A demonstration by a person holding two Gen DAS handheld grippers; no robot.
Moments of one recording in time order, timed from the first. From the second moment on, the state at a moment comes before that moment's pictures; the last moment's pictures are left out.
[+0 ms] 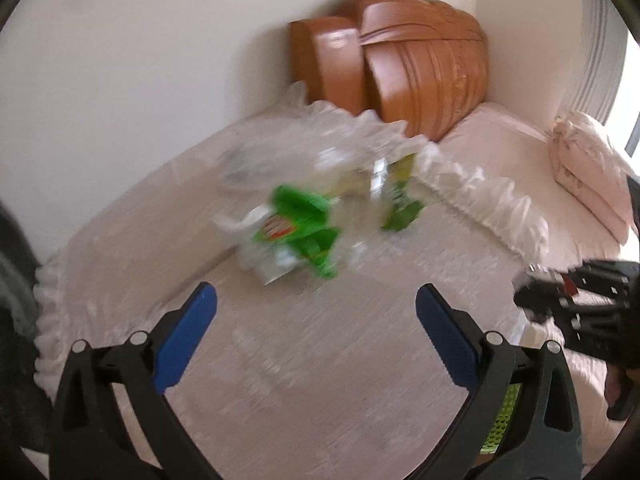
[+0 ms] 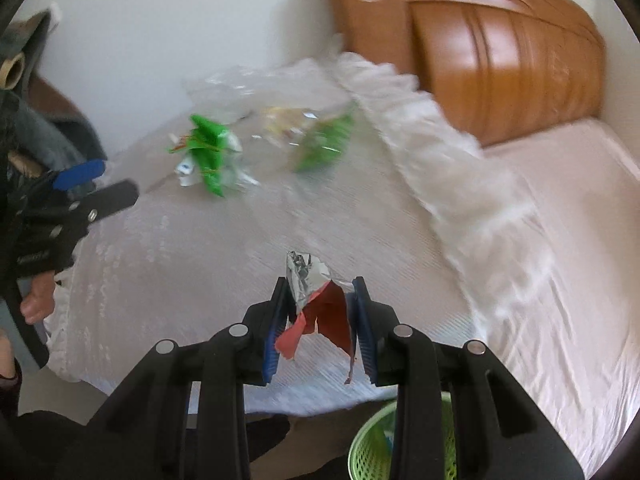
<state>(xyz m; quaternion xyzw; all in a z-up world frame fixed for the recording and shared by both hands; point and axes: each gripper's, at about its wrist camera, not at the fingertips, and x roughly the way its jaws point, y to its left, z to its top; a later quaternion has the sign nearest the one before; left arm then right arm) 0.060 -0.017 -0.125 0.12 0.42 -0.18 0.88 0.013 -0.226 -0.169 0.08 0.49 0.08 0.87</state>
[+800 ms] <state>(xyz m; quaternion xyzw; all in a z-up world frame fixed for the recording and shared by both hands) 0.152 -0.167 -0.195 0.16 0.46 -0.17 0.86 -0.032 -0.335 -0.185 0.16 0.46 0.06 0.87</state>
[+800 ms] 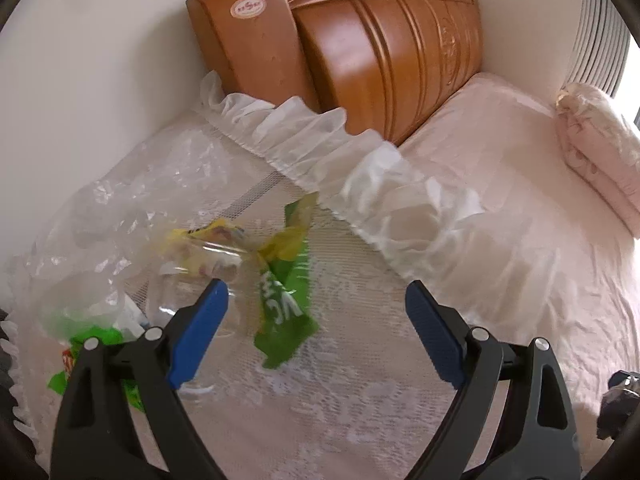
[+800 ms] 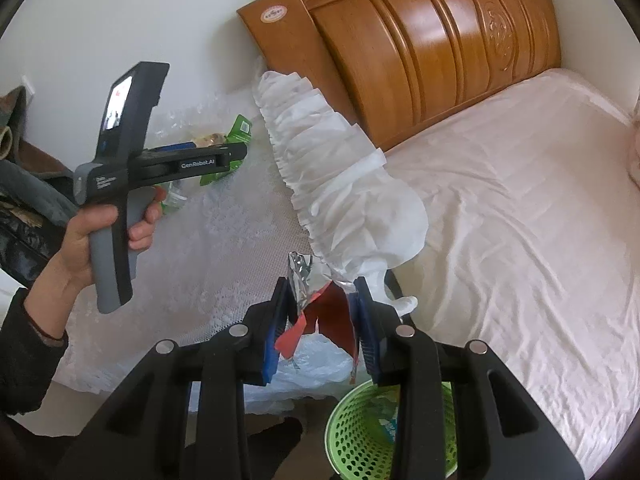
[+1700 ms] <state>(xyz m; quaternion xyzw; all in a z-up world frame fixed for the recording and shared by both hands) 0.140 -0.163 -0.177 0.15 0.50 -0.17 0.84 -0.046 -0.332 -0.192 0.20 0.45 0.05 0.87</state>
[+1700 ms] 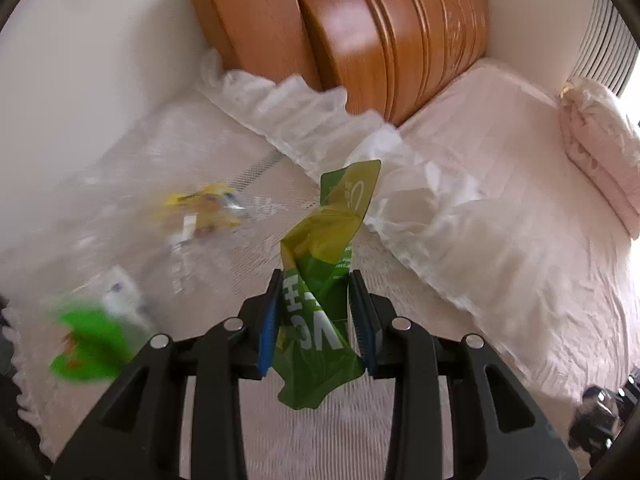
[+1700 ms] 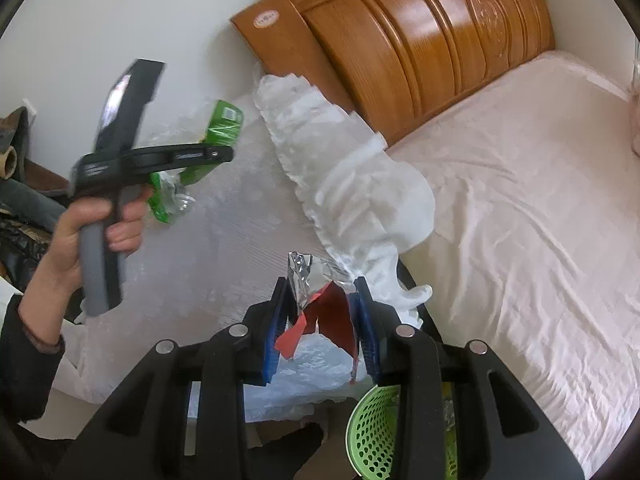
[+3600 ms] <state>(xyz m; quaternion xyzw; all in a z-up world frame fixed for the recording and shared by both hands) -0.169 -0.301 -0.335 0.37 0.56 -0.44 0.60 -0.286 -0.475 -0.285 0.27 0.52 -0.31 0.75</state>
